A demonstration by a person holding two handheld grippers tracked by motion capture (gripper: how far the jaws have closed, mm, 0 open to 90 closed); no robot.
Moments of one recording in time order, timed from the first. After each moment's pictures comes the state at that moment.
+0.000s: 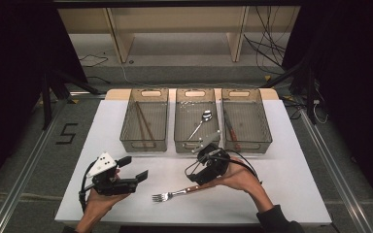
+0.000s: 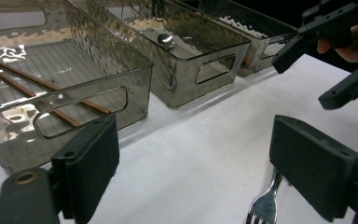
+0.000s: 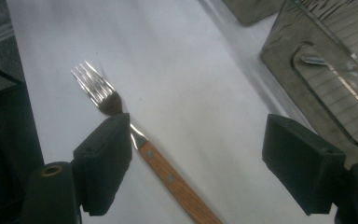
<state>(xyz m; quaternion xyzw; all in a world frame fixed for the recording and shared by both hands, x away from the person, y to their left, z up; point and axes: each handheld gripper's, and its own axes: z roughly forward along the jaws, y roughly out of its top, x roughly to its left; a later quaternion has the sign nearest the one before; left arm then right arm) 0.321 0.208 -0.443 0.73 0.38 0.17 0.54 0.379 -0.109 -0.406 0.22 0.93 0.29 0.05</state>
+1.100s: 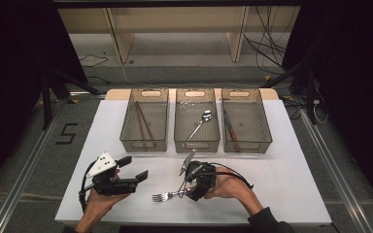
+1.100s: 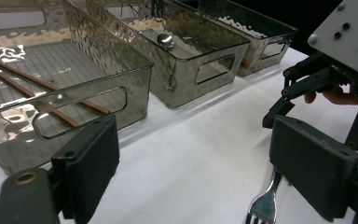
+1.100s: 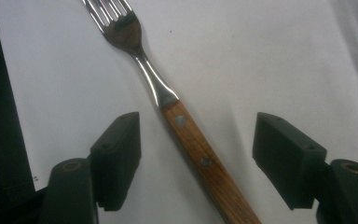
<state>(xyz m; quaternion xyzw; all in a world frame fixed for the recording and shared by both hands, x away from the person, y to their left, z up) 0.321 0.208 -0.442 0.73 0.38 0.17 0.54 0.367 -0.076 -0.452 0.15 0.97 0.17 0.04</state>
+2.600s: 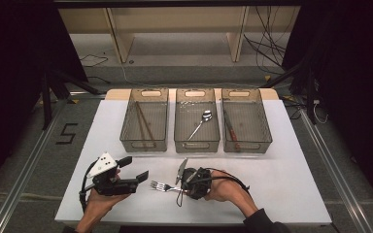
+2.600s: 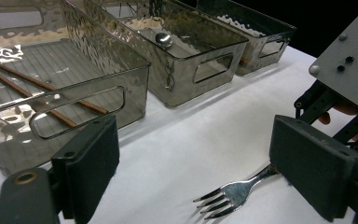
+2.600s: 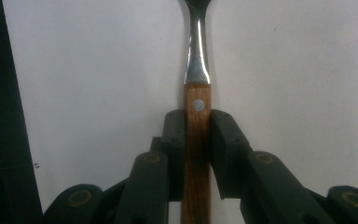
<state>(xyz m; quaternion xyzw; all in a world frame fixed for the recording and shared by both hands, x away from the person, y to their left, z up) 0.321 0.208 -0.442 0.74 0.38 0.17 0.53 0.357 -0.064 -0.460 0.09 0.99 0.13 0.04</state>
